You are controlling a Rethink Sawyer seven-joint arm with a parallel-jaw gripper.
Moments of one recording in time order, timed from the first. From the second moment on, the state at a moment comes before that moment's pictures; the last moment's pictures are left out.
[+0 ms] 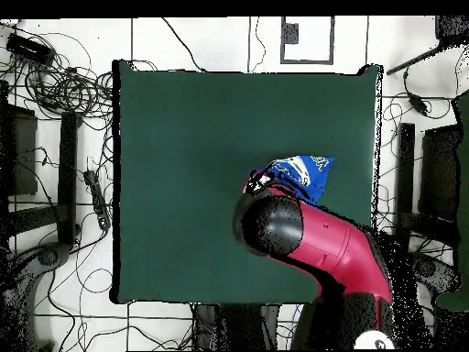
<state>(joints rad) -0.15 -0.86 -0.19 1.77 0.09 0.48 1.93</state>
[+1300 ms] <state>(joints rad) 0.02 -0.84 -0.32 2.13 0.17 0.07 2.01</state>
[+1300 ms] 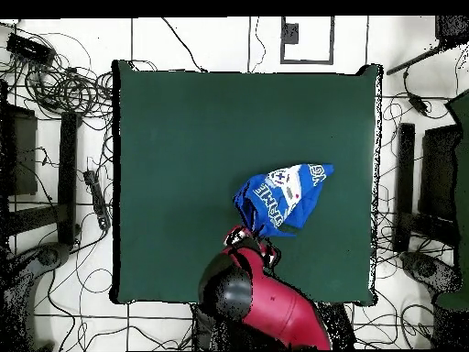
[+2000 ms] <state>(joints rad) 0.14 -0.83 -0.40 2.22 0.21 0.07 2.10</state>
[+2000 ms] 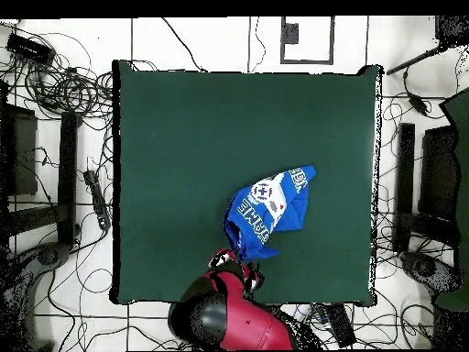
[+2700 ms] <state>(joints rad) -0.05 -0.88 -0.40 2.18 0.20 0.16 2.10</state>
